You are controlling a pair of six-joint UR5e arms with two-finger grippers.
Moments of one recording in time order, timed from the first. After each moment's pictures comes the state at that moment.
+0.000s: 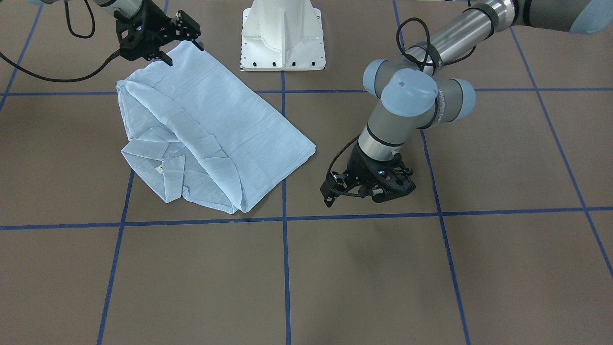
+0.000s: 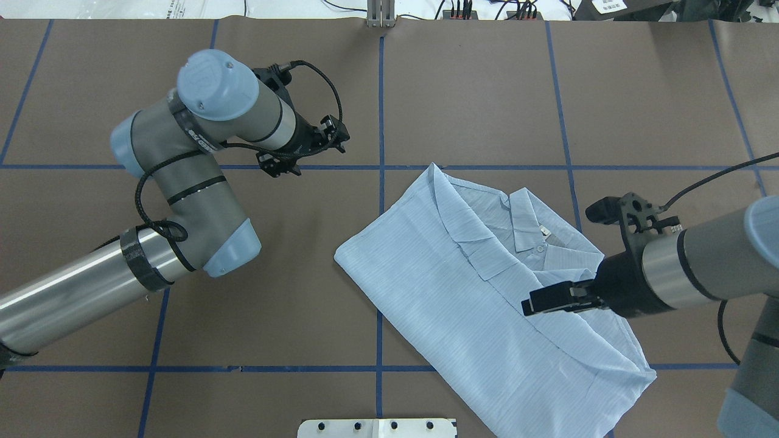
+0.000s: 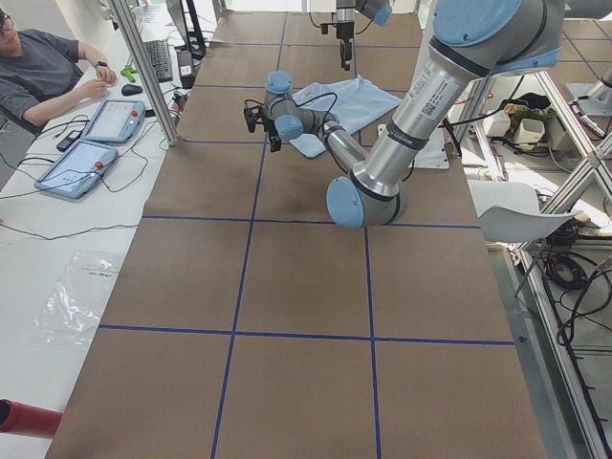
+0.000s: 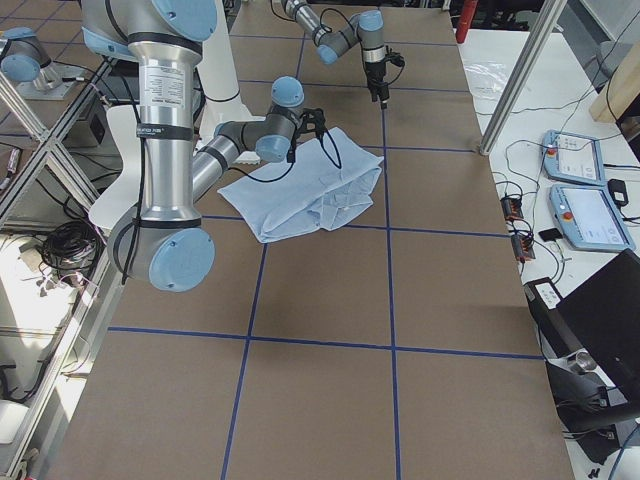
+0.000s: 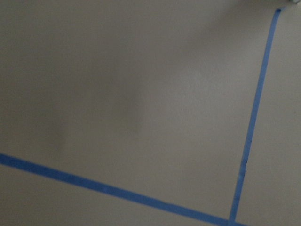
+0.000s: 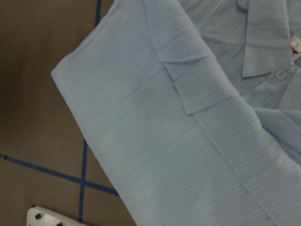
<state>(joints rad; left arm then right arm) -0.65 -2.26 -1.52 -1.95 -1.94 -1.60 0.60 -1.59 2.25 -1.11 2.12 1.24</state>
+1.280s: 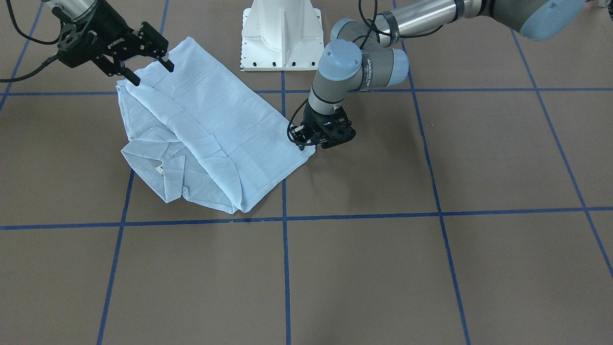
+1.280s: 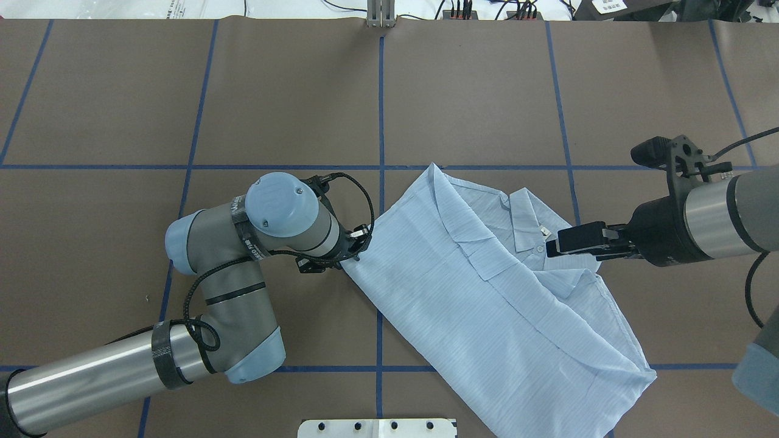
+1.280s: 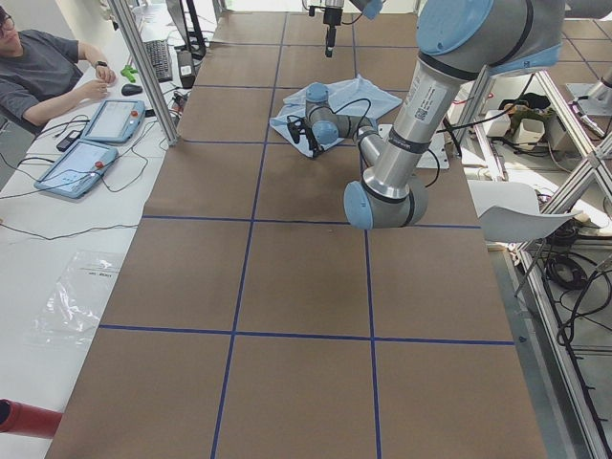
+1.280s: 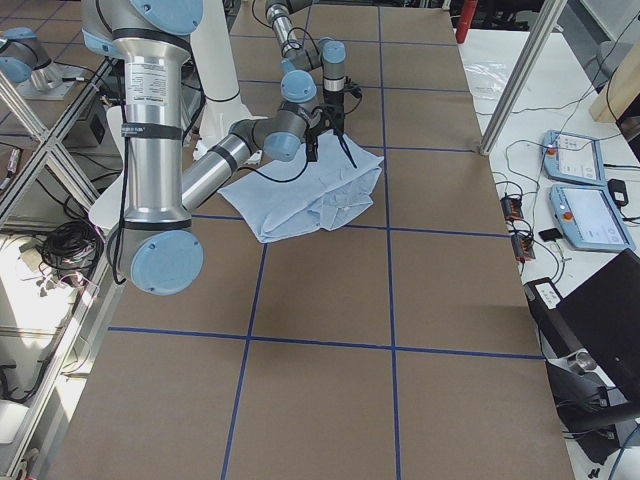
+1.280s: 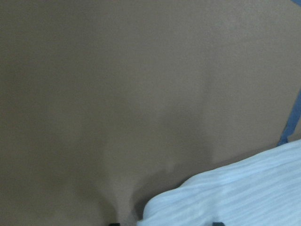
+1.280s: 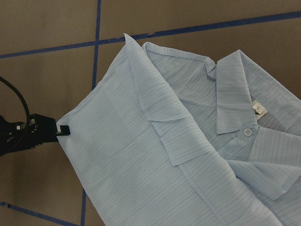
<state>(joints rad) -0.45 -2.23 -1.55 -1.88 -1.89 -1.72 0.71 -1.59 2.25 -1.11 2.12 1.24</state>
